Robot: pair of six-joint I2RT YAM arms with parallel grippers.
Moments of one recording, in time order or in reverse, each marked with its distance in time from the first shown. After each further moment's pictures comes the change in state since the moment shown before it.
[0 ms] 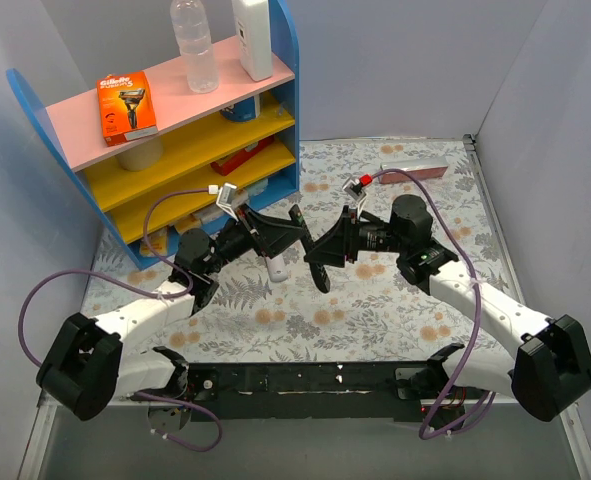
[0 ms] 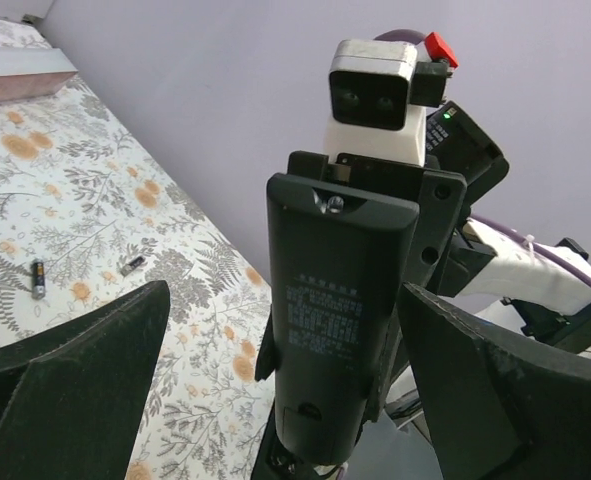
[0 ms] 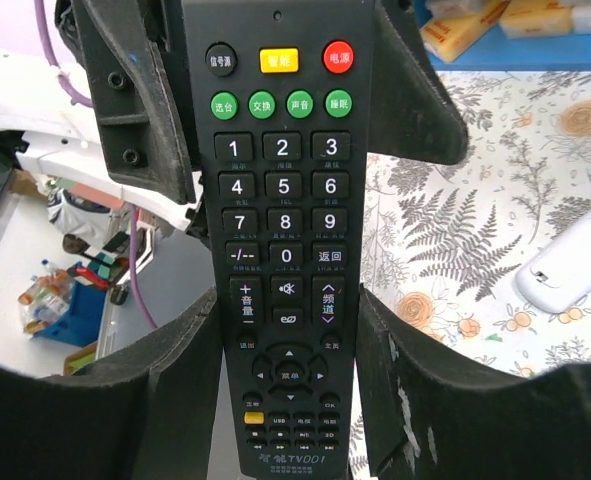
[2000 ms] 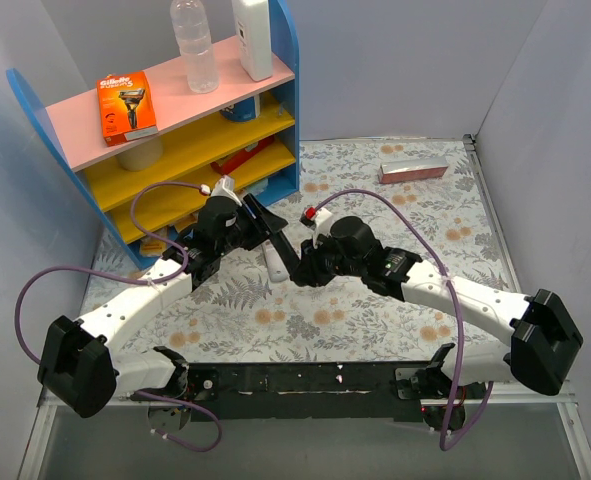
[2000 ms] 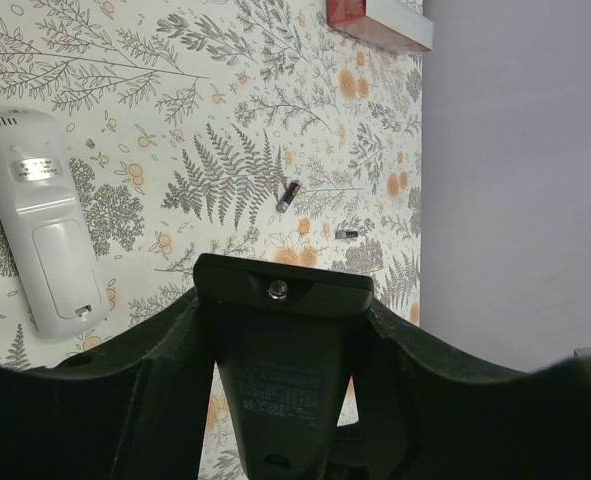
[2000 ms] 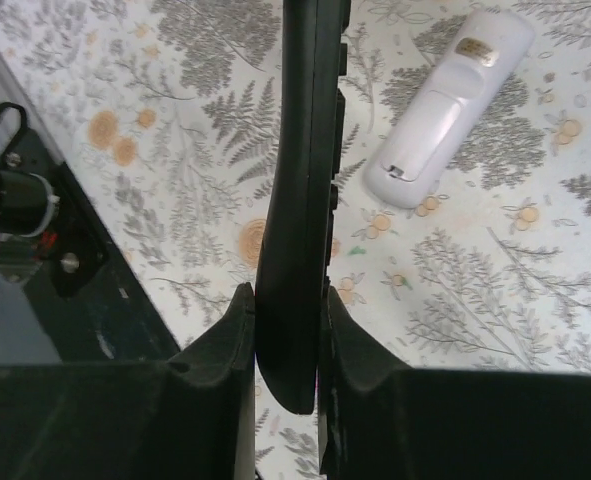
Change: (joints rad) left arm -0.014 0.023 0.326 -1.003 -0.446 -0.021; right arm 0.335 0.129 0.114 -0.432 0.675 -0.322
